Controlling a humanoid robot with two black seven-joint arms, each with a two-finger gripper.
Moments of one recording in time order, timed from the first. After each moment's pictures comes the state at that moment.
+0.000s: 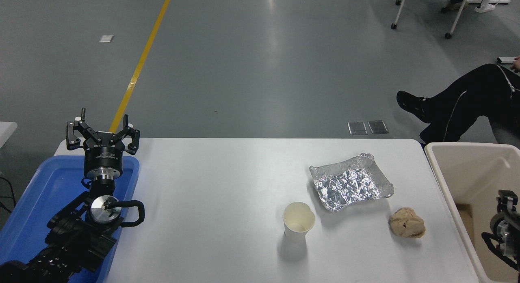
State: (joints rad) left arm -0.59 0.14 -1.05 -0.41 -0.12 -0.58 -0.60; right arm 0.58 -0.38 -0.19 0.07 0.39 -0.12 -0.01
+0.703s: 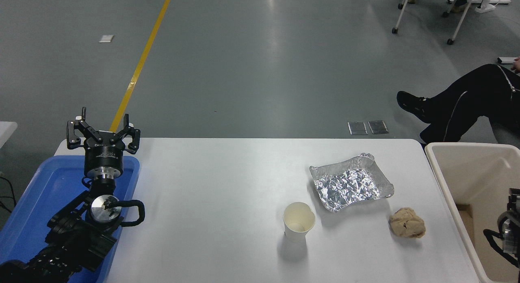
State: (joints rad) left arm -0.59 0.14 -1.05 -0.41 -0.12 -0.58 -0.59; right arm 0.60 -0.38 -0.19 0.07 0.38 -0.18 -0.02
